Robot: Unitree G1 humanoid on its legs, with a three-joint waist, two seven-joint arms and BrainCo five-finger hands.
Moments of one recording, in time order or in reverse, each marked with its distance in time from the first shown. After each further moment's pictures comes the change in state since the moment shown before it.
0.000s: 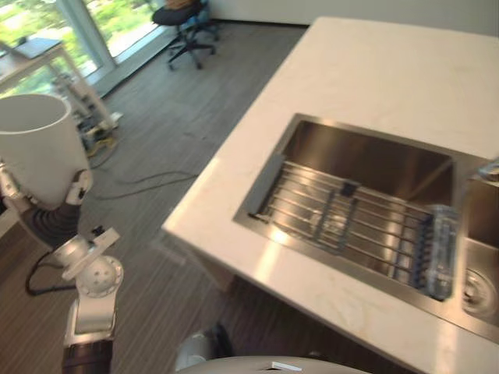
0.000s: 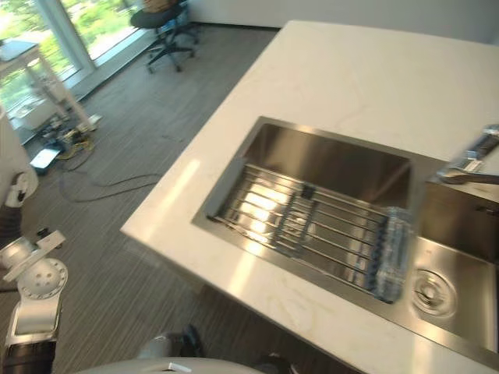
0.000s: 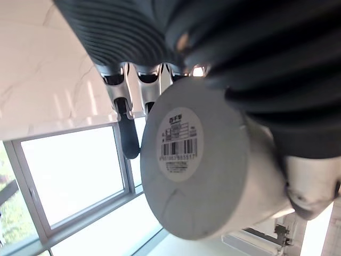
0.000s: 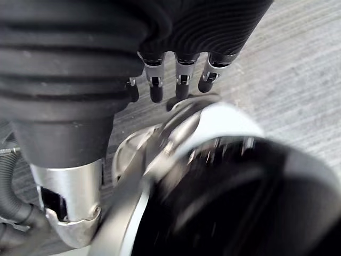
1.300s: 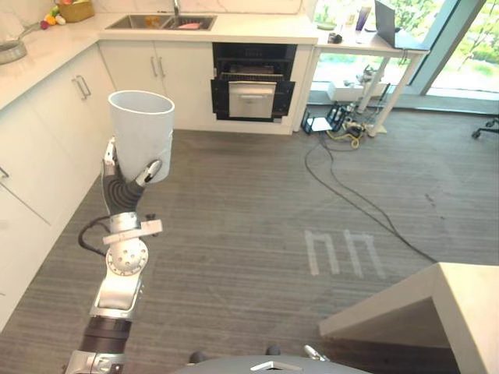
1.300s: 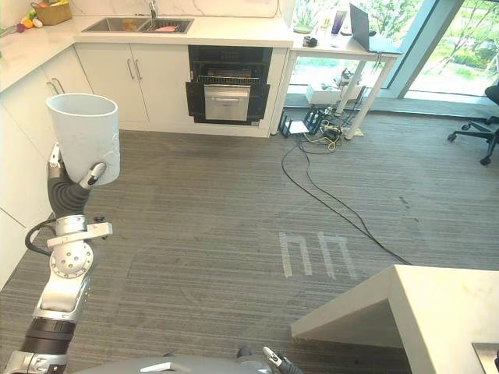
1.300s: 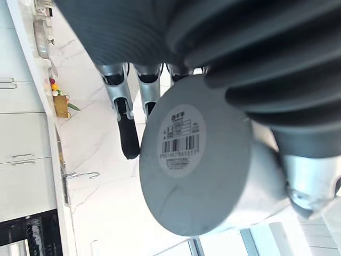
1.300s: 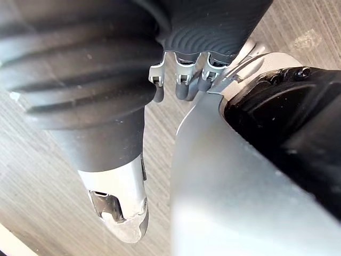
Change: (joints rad) left arm -0.095 0.023 -0.220 0.101 -0.362 0.046 -0.431; right arm -0.114 0.010 0.183 0.025 0.054 0.058 0.081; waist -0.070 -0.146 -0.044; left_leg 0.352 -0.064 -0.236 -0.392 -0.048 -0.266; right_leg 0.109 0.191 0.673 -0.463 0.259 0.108
